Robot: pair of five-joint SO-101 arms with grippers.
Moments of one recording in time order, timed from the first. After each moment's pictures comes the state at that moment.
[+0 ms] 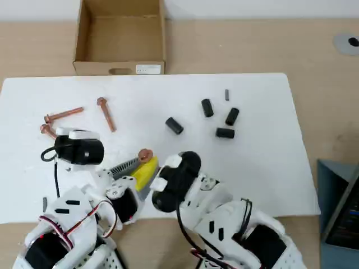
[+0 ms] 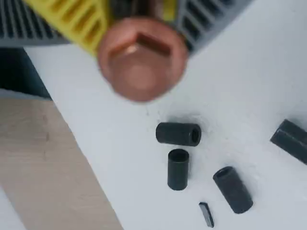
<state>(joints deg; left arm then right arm) 38.0 -104.4 65.2 62.0 25.0 -51.0 -97.2 67.4 71.3 -0.7</state>
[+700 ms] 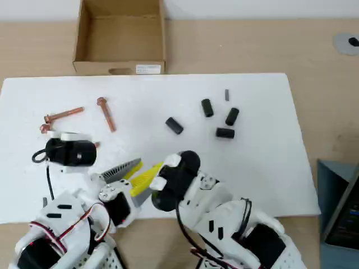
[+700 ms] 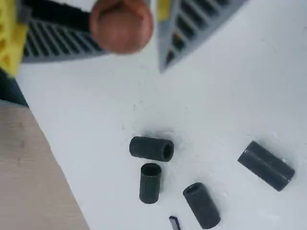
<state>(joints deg) 34.9 -104.4 60.9 69.7 25.5 -50.8 -97.1 67.4 71.2 -0.5</state>
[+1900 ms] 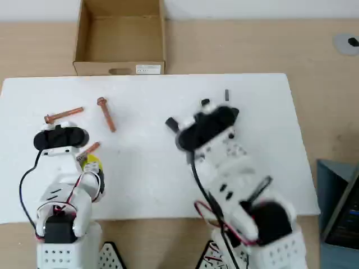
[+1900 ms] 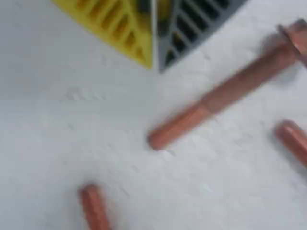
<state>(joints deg) -4.7 -104.3 87.6 63.4 -2.1 -27.4 -73.4 48.8 71.2 -0.5</state>
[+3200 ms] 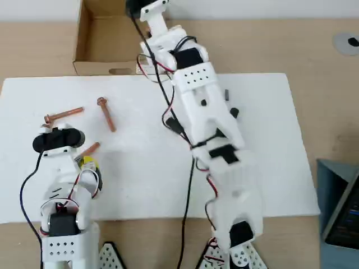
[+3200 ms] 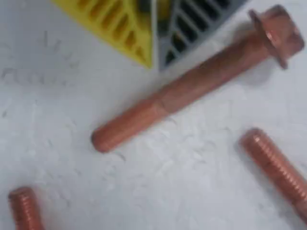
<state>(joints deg) -8.2 -104.3 95.8 56.6 -2.1 -24.5 39.3 -45.5 49.6 -0.2</state>
